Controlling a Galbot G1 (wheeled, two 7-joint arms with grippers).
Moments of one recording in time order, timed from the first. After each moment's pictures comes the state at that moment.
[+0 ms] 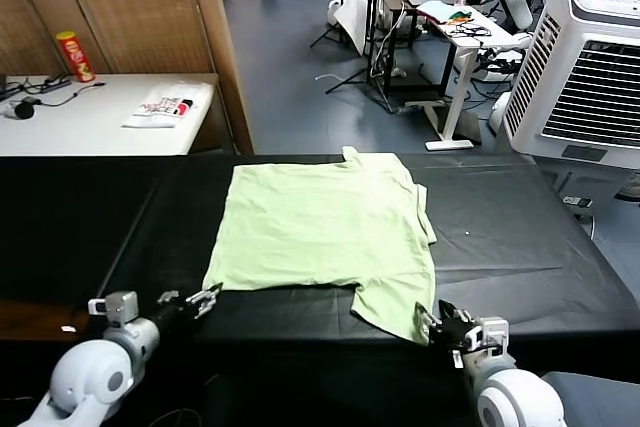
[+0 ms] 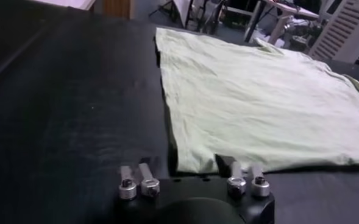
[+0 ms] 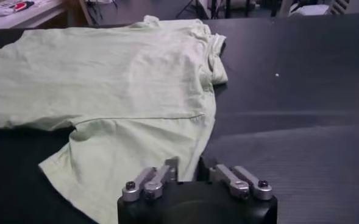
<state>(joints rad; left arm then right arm) 1.43 -0.96 -0.58 -1.99 -0.86 0.62 -0.10 -1.50 1.25 0.51 2.14 0.43 -0.73 0.14</state>
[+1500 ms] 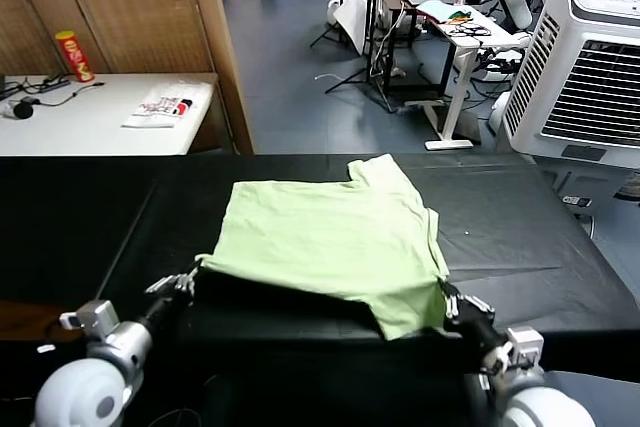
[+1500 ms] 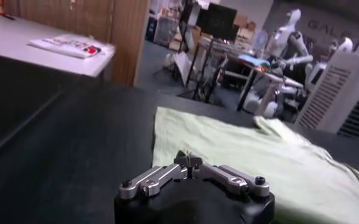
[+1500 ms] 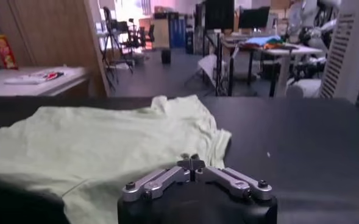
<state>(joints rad) 1.45 -1.07 -0.64 -2.12 -0.84 0.43 -0.14 -1.39 1.18 0.54 2.09 0.40 -0.43 0.04</state>
